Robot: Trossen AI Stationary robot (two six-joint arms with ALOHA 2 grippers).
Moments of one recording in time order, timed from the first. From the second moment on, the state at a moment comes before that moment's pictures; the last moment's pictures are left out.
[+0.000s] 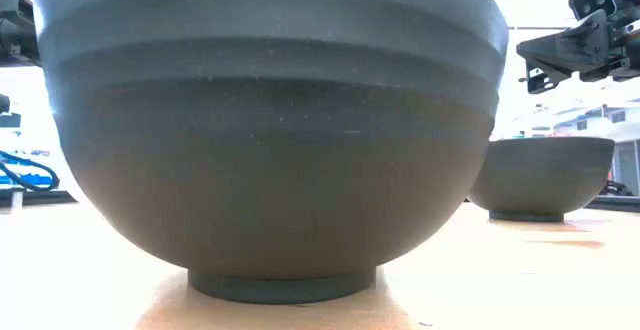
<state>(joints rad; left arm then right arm) 0.00 0.01 0.01 0.10 -0.01 -0.07 0.09 0.05 0.01 0.02 0.00 -0.02</state>
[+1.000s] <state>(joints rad) 0.00 0.01 0.01 0.10 -0.01 -0.07 0.09 0.05 0.01 0.02 0.00 -0.02</state>
